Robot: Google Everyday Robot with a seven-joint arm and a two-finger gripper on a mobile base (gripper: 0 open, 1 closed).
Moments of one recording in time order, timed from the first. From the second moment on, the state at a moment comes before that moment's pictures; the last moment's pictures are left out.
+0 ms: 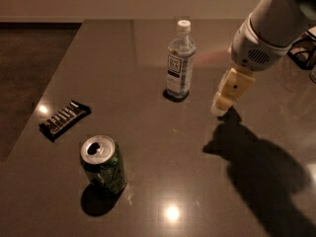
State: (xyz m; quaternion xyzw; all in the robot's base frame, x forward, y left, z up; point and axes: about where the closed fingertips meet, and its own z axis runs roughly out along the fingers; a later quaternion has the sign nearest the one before) arm 0.509 -0.162 0.934 -0.55 0.81 0.01 0.20
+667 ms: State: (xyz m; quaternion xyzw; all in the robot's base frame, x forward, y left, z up) arm 0.540 -0.087 0.935 -0.55 0.80 0.08 0.24
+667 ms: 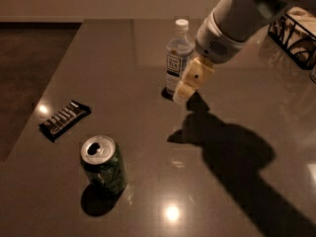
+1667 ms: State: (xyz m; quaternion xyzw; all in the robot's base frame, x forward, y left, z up) arm 0.589 -0.068 0.962 -0.55 0.78 0.08 0.29
